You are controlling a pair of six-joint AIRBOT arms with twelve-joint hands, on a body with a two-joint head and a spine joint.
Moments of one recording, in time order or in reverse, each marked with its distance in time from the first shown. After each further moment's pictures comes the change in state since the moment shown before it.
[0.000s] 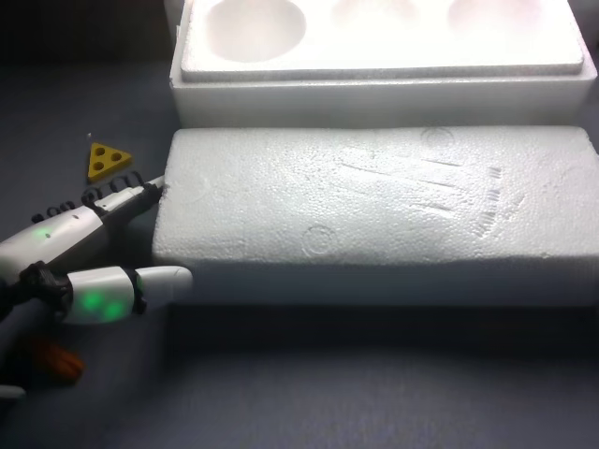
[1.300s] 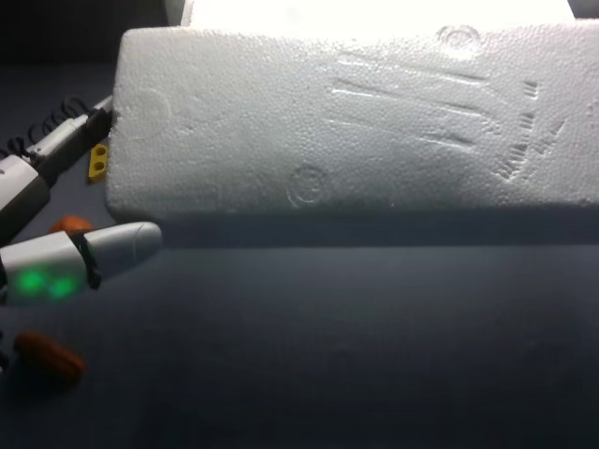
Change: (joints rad) left arm 0.048 0.169 -0.182 0.026 -0.307 -0.042; right arm -0.047 0.209 -0.186 -0.099 0.254 0.046
